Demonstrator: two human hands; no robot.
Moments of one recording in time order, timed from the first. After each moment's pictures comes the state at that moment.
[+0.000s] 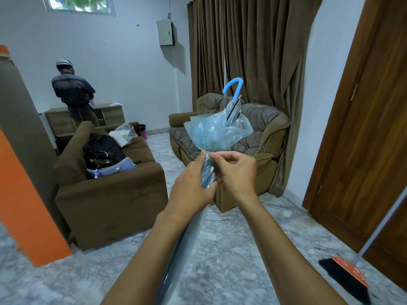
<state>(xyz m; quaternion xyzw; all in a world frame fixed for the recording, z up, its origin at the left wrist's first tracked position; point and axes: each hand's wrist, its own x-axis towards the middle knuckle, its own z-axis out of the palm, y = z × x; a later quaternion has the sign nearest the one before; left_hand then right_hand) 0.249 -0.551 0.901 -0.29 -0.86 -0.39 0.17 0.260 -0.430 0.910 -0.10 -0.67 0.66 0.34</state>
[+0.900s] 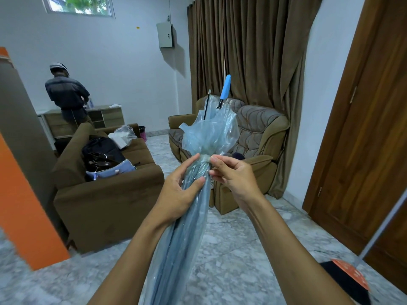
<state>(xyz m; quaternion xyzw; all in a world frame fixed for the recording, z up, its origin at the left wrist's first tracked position) 0.228 -0.578 0.893 -0.32 -0.73 -0.60 0.06 0.260 -0.420 0.910 -0.02 -0.58 0.80 0.17</state>
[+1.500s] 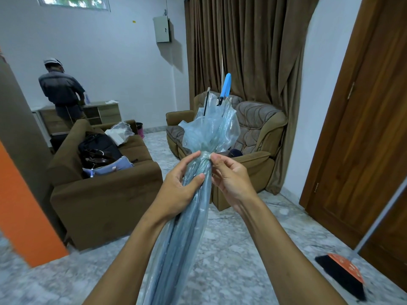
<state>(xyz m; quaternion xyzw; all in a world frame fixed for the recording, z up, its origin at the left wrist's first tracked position) 0.227 -0.574 0.890 -0.33 -0.73 -0.60 0.03 0.254 -0.422 0.895 -0.01 -0.48 0.87 0.13</state>
